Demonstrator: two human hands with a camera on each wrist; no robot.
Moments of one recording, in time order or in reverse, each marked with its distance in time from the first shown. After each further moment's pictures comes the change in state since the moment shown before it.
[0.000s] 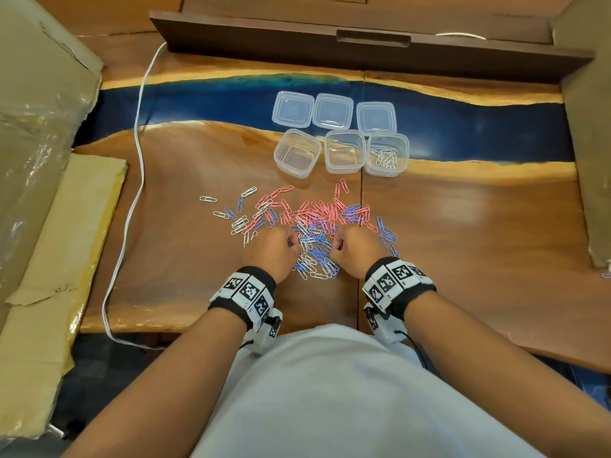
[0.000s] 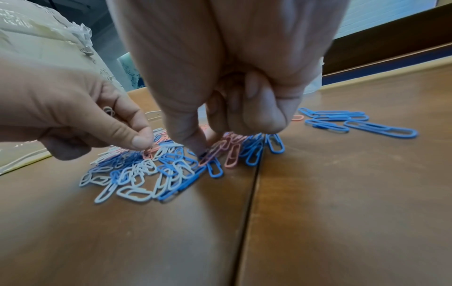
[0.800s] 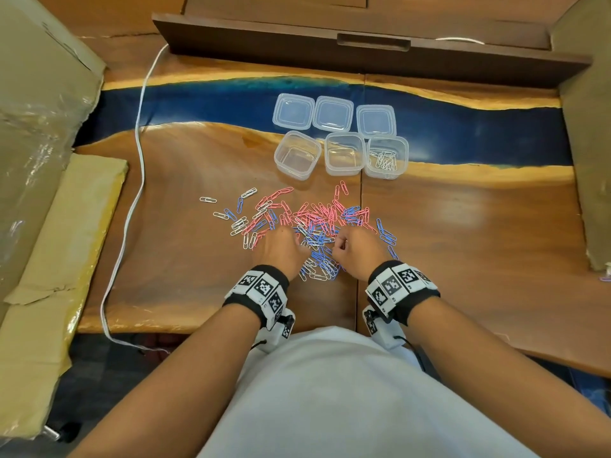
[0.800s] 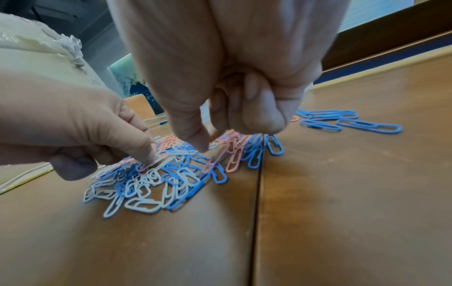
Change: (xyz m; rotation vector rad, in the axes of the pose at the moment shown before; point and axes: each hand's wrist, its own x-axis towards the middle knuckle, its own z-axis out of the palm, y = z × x) left_hand 0.000 0.021 0.005 0.002 0.008 -0.135; right_hand 0.002 0.008 0.003 0.097 0.037 0.016
